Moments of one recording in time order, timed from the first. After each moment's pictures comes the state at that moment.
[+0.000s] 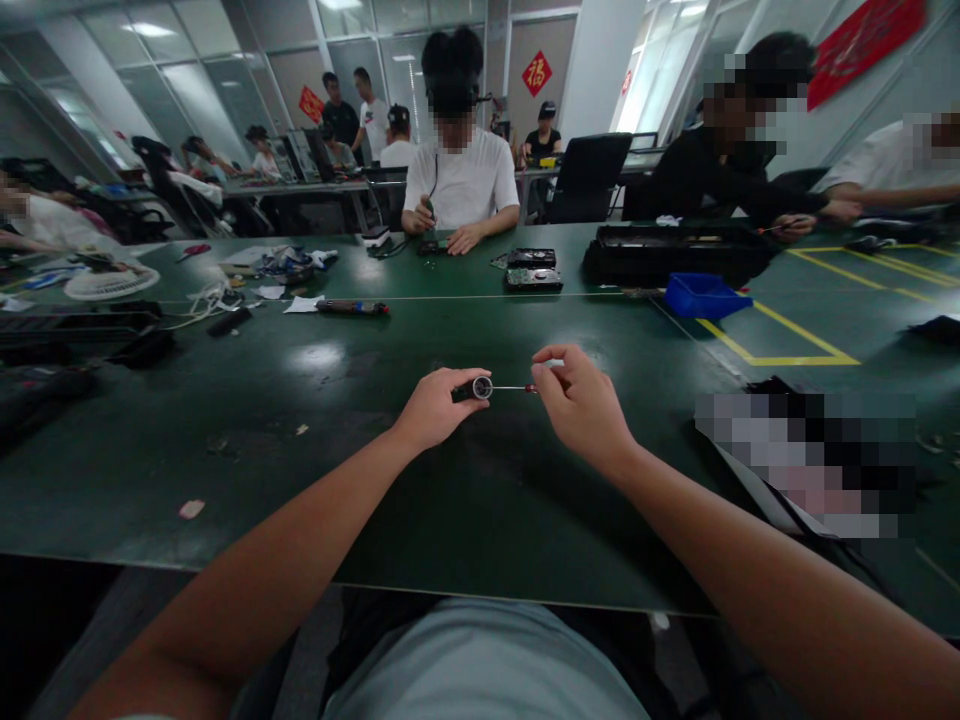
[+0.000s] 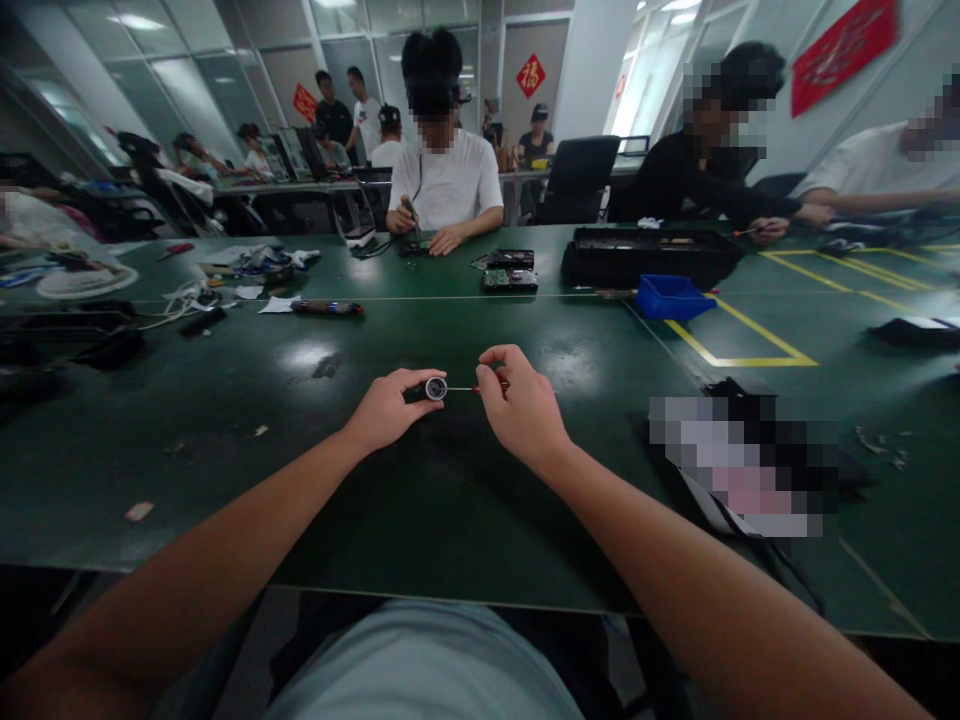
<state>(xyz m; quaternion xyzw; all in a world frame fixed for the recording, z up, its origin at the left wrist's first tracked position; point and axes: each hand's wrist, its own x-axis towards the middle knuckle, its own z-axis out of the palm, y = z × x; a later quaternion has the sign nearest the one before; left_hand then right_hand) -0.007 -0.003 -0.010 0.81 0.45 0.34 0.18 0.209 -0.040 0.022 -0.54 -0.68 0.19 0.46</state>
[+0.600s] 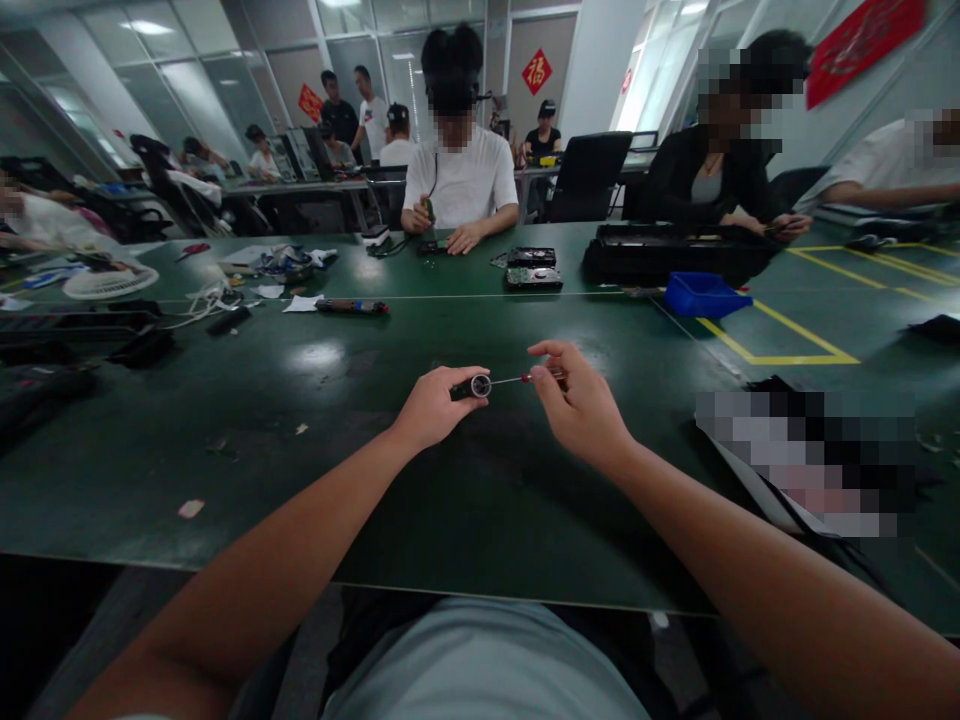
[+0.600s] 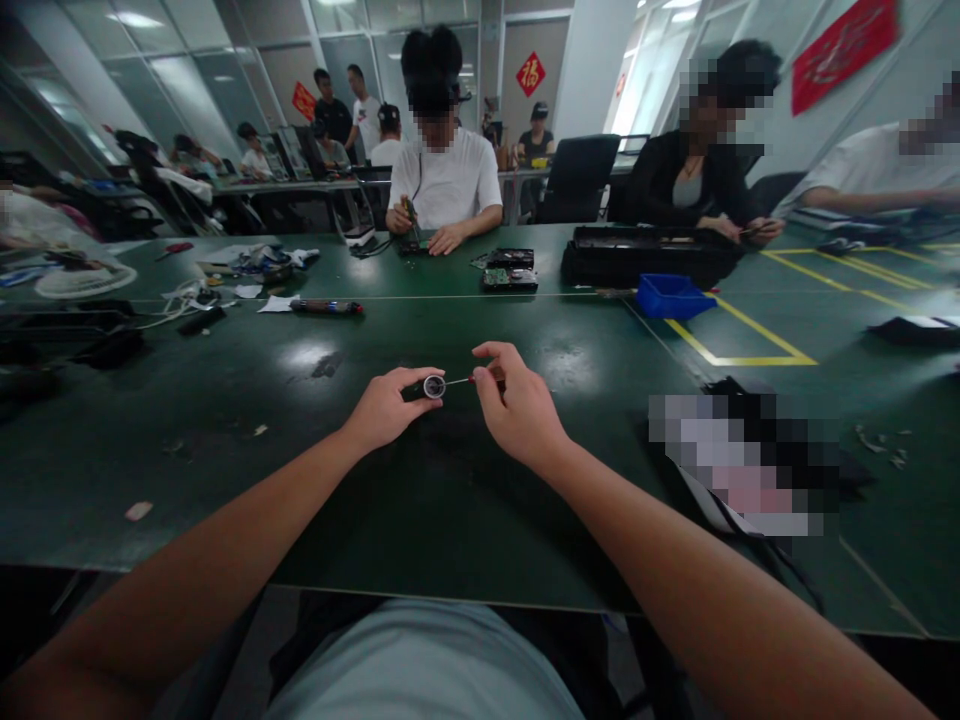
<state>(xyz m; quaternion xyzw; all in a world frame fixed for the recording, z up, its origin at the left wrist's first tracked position) -0.007 -0.005 -0.007 0.80 0.45 0.34 0.18 0.212 -0.042 0.022 -0.48 -0.73 0.17 0.45</state>
